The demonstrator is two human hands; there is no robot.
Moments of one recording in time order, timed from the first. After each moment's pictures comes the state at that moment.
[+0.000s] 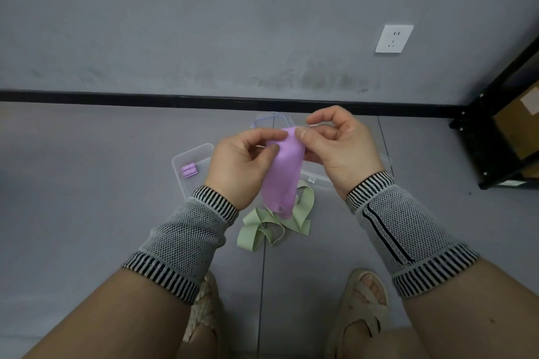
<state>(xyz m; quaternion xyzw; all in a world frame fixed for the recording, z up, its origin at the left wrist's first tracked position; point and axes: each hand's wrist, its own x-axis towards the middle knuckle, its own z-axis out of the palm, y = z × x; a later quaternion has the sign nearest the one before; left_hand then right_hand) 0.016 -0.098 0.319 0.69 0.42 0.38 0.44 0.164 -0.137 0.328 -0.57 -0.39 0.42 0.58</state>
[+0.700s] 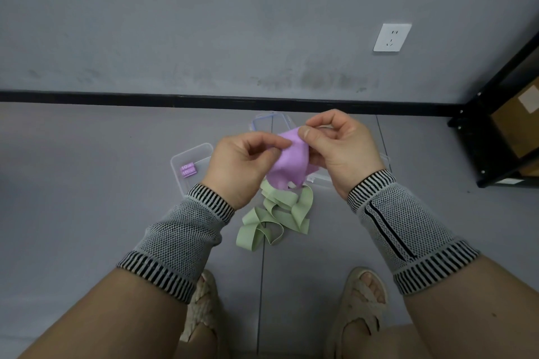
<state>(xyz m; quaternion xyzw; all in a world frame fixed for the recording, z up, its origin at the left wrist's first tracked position) 0.016 -0.100 0.321 0.67 0.41 0.37 0.49 0.168 -0.136 0.325 -0.59 -0.36 0.43 0.57</state>
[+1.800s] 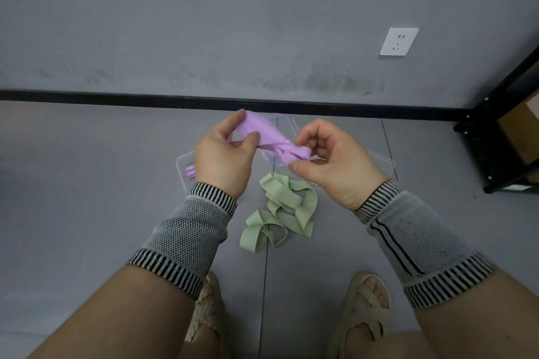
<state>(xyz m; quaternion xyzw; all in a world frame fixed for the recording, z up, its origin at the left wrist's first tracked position) 0.010 -0.083 0.317 0.57 0.56 0.44 0.40 0.161 -0.145 0.331 -0.56 -0.54 0.42 0.47</state>
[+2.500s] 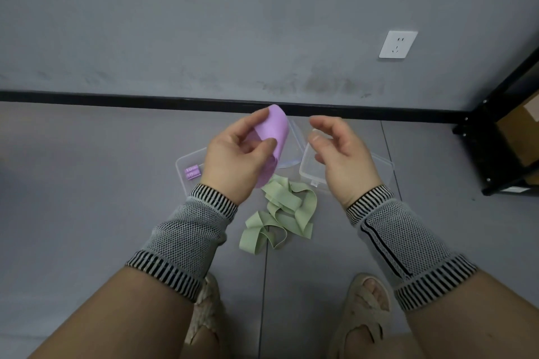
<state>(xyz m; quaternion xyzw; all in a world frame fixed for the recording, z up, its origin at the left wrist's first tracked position) 0.011 -0.094 0.328 0.60 0.47 0.43 0.49 0.160 -0.138 0.319 -0.64 -0.44 0.35 0.53</state>
